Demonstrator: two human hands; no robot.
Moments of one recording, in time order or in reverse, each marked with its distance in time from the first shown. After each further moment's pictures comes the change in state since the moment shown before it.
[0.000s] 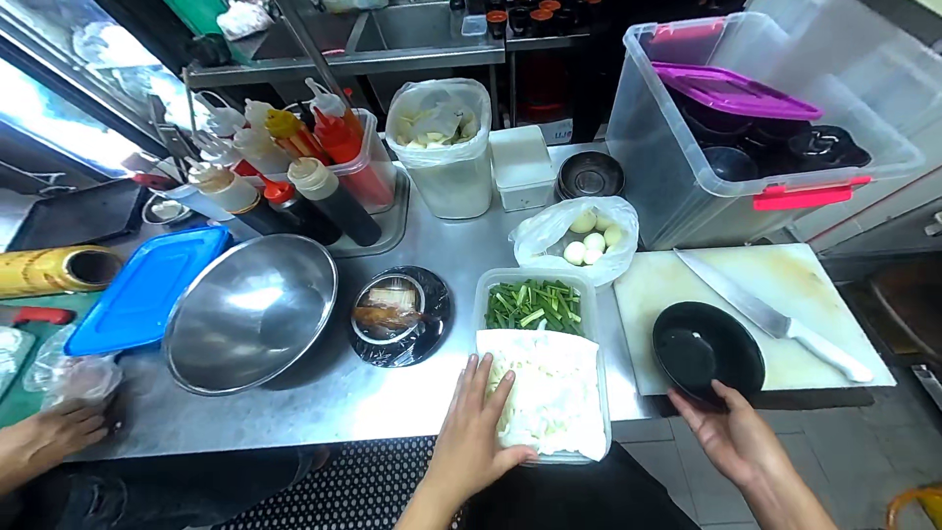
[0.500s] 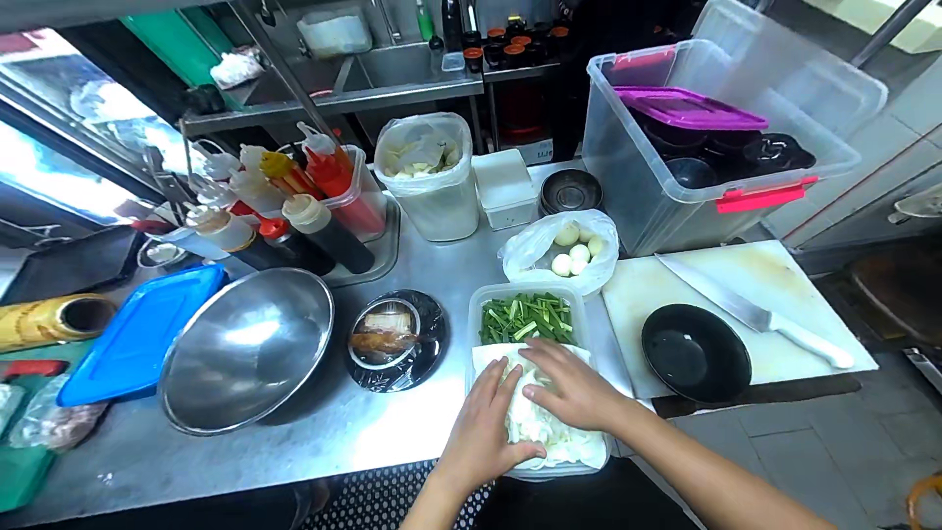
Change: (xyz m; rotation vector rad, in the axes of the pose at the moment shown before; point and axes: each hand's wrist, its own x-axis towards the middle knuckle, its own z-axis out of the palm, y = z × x) left_hand 0.037 -0.007 0.003 -0.132 -0.166 0.031; right_hand -0.029 0.062 0.160 -1.539 -1.037 -0.940
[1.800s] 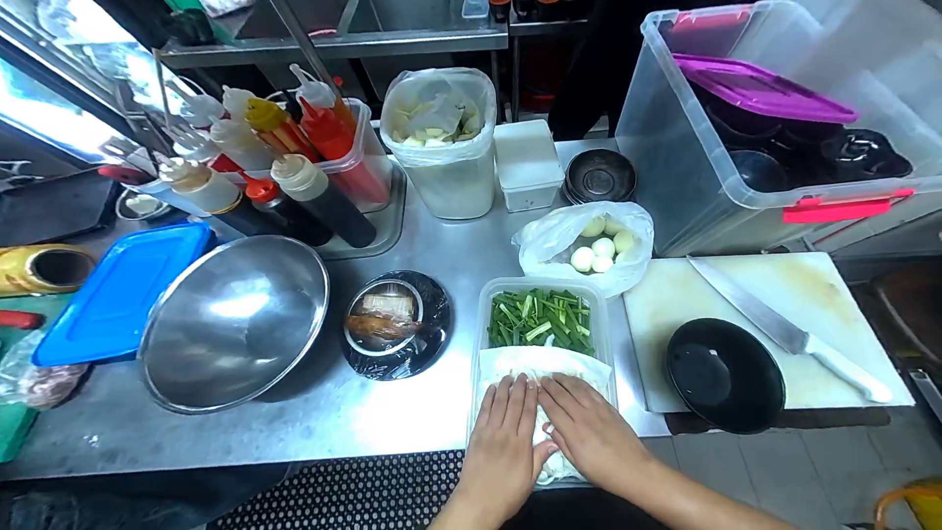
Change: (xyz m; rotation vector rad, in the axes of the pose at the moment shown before) left_hand -0.010 0.026 0.030 0.383 -0.110 -0.087; right_hand -0.036 0.011 0.049 -0.524 0.047 -0.122
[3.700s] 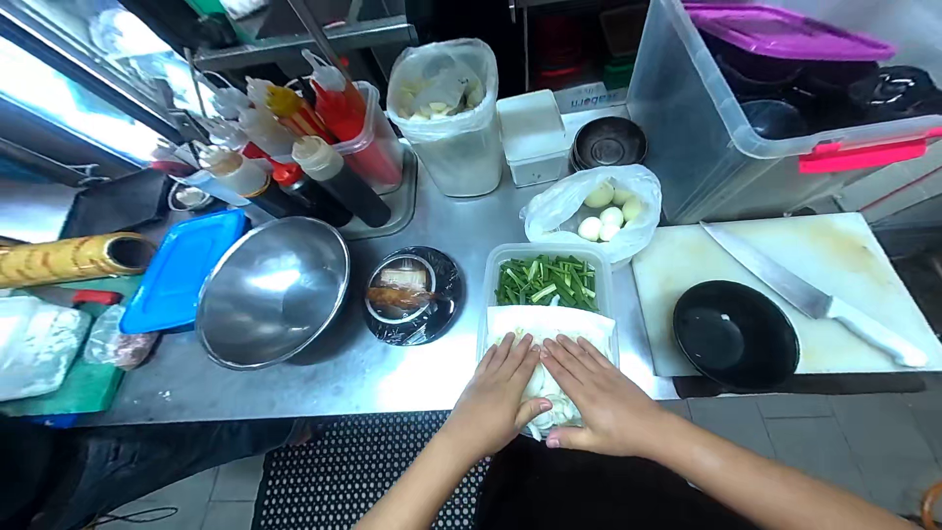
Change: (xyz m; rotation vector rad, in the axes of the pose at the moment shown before) left_hand 0.008 -0.021 -0.049 -0.189 -0.298 0.051; right_hand -0.010 0.002 -0.029 0.214 -0.181 -0.069
